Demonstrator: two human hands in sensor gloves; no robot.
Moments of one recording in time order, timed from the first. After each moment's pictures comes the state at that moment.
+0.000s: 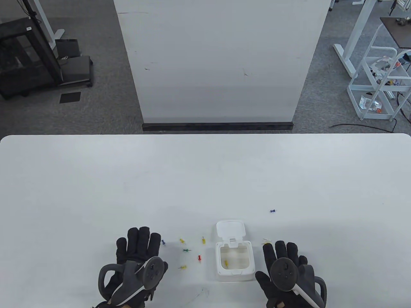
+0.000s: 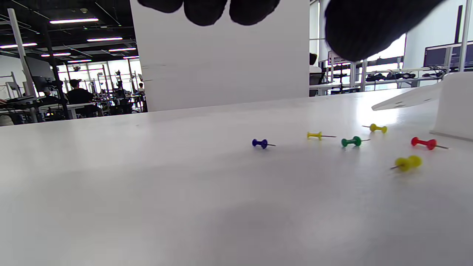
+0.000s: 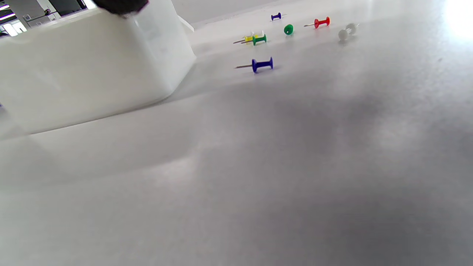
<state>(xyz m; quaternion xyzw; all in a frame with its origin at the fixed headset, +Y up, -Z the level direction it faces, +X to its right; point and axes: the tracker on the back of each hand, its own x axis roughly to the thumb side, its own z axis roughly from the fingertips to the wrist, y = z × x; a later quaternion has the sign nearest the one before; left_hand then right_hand) -0.216 -0.721 -0.222 0.01 -0.05 -0.03 1.00 0.174 -0.755 -0.206 0.00 0.13 0.98 0.14</state>
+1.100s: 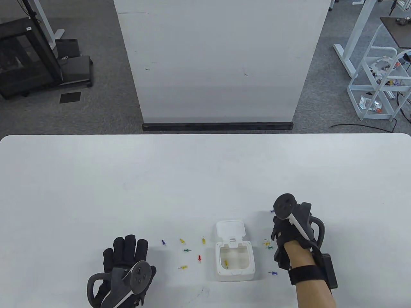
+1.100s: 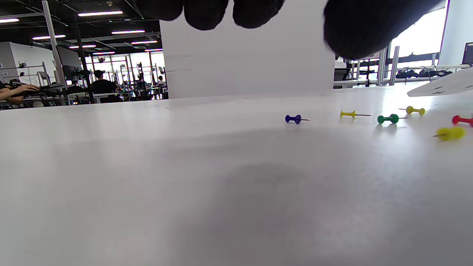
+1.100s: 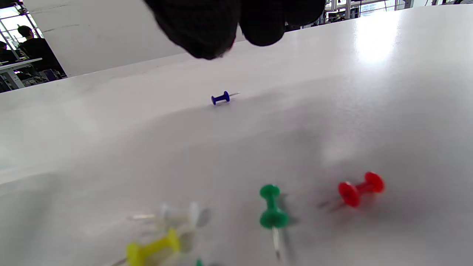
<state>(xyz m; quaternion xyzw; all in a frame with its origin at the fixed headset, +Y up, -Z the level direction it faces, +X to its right) -0.233 -0.734 -0.218 0.00 -0.02 -0.03 1.00 0.200 -0.735 -0.365 -0.15 0.08 0.98 0.12</state>
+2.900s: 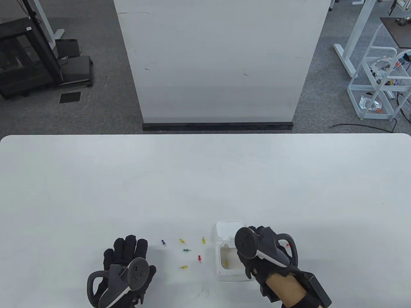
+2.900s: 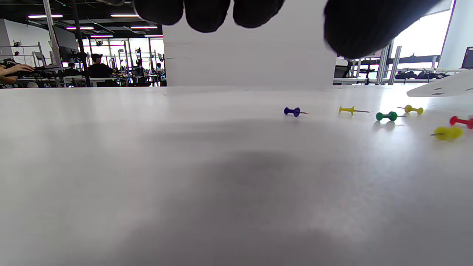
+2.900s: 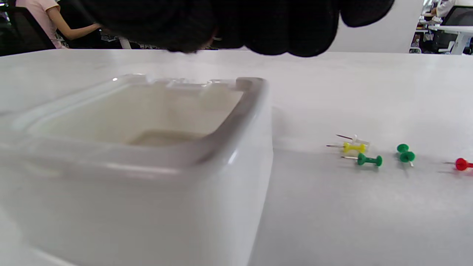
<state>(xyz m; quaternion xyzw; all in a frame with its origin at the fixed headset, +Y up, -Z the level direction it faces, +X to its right) -0.238 -0.737 -0.224 -0.03 -0.02 0.00 1.00 0.095 -0.702 -0.271 0.12 0.08 0.99 0.02</state>
